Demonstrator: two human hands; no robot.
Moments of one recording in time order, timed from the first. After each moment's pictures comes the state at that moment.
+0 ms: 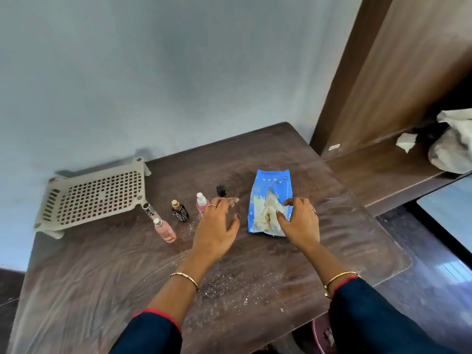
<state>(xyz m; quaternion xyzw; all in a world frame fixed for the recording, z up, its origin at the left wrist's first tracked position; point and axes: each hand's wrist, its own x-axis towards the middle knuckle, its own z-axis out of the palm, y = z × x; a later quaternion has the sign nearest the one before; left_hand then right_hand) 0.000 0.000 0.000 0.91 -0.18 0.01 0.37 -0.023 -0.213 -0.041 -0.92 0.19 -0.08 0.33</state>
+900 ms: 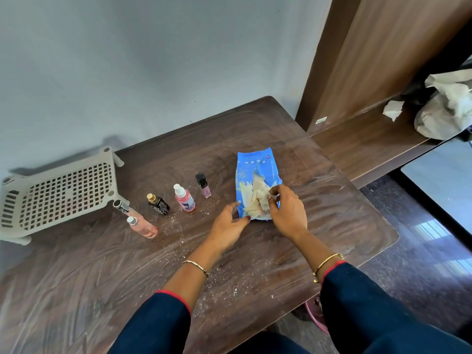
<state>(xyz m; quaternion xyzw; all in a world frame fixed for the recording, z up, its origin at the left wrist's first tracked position) 0.004 -0.055 -0.037 0.80 0.00 -0.31 0.51 -0.019 -0.220 -0.060 -0.92 0.19 -0.06 0.34</state>
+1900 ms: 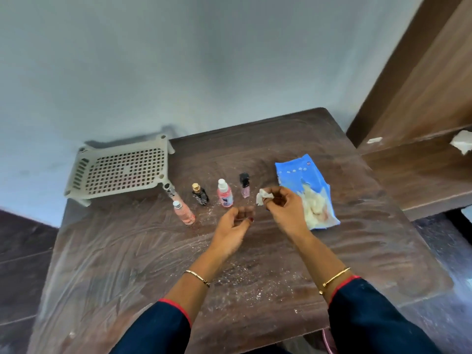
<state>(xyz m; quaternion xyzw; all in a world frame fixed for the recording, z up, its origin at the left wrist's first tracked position) -0.007 0.001 -0.020 0.77 0.07 -0.20 0.61 0.014 -0.143 -0.030 -0.75 0.15 -0.03 0.64</state>
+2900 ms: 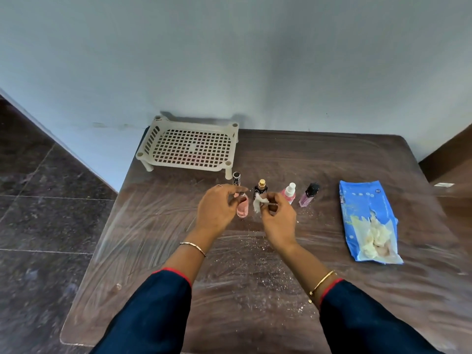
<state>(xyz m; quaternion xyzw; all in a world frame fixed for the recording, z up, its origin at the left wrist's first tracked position) 0.018 0.149 -0.013 0.92 0.07 0.04 0.37 0.020 0.003 -0.034 -0.85 0.04 0.00 0.53</state>
